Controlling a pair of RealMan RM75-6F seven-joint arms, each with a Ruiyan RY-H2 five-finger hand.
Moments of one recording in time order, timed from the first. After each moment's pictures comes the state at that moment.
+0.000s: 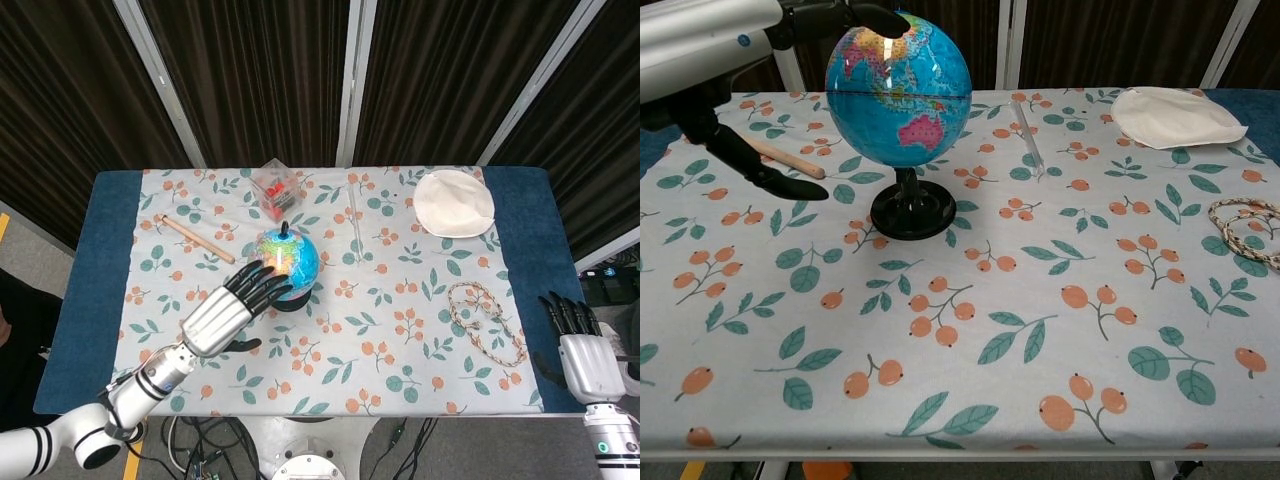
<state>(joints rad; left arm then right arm) -0.57 -1.41 -0.12 -1.67 1.76 1.19 0.14 0.10 -1.10 0.03 -1.62 -1.48 1.39 -0.05</state>
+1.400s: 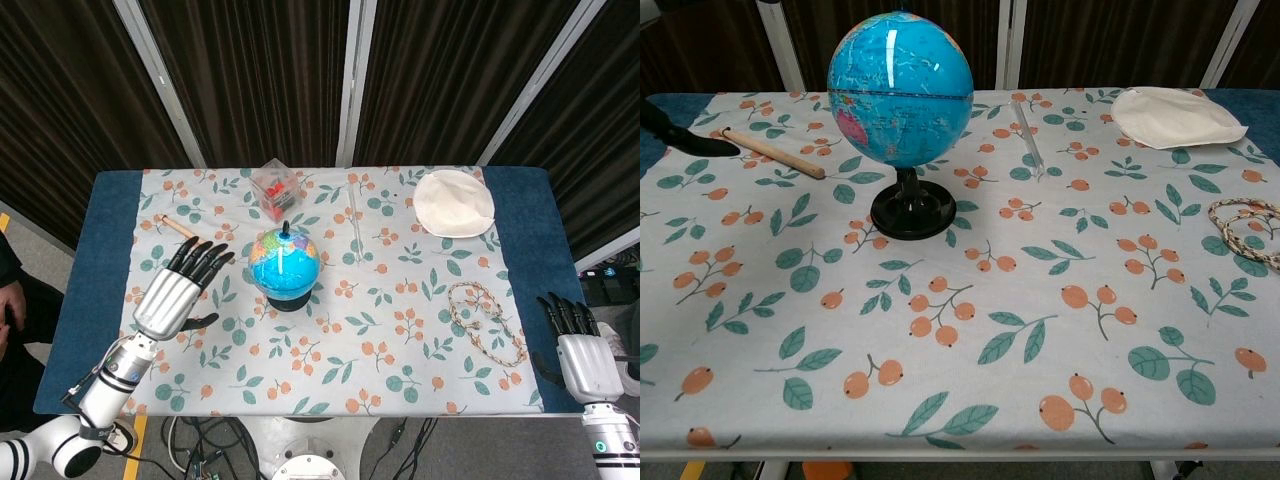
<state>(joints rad) -0.50 -1.35 -0.12 -1.67 1.61 1.31 0.21 0.10 -1.10 0.03 -1.63 -1.46 1.37 -0.07</state>
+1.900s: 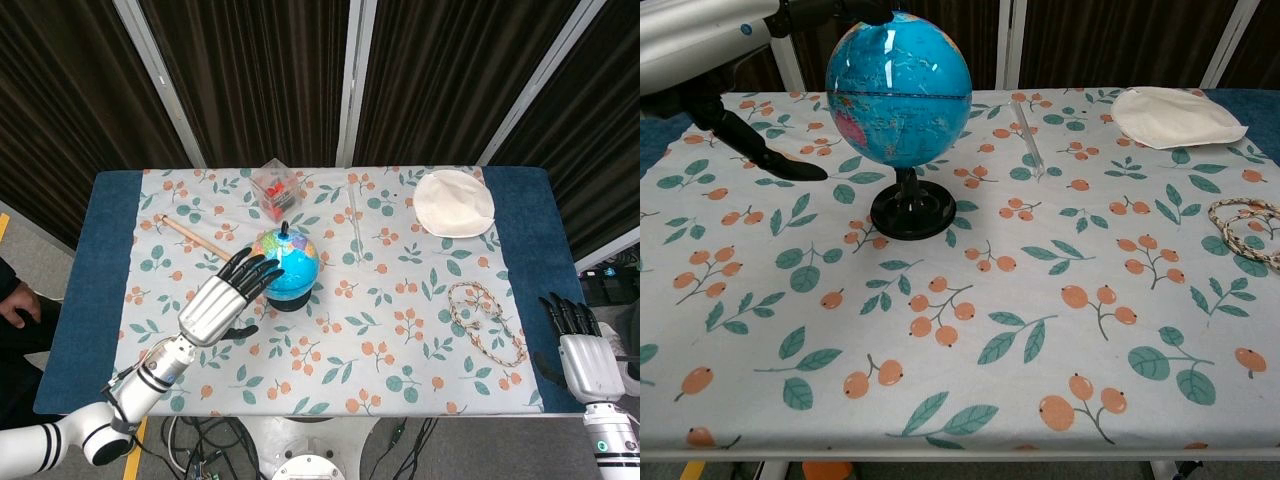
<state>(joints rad) -0.59 -1.45 -0.12 -1.64 1.65 1.23 0.21 0.10 -1.11 0.03 -1.61 -1.46 1.37 -0.05</state>
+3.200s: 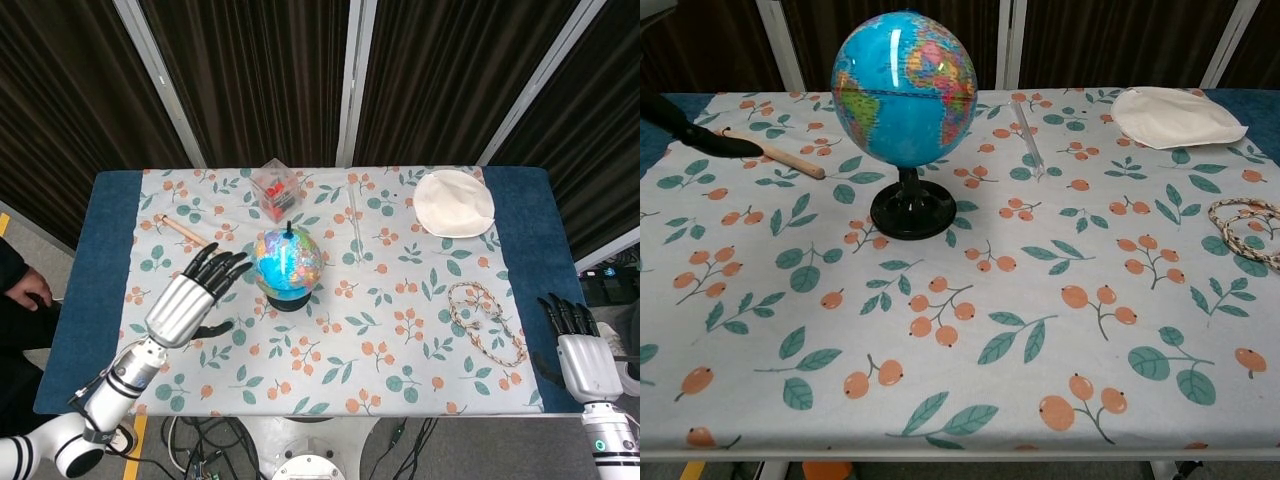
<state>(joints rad) -0.53 -1.35 -0.09 -1.69 1.69 1.33 0.16 0.10 -1.11 0.03 -1.61 -1.45 1.36 -0.06</state>
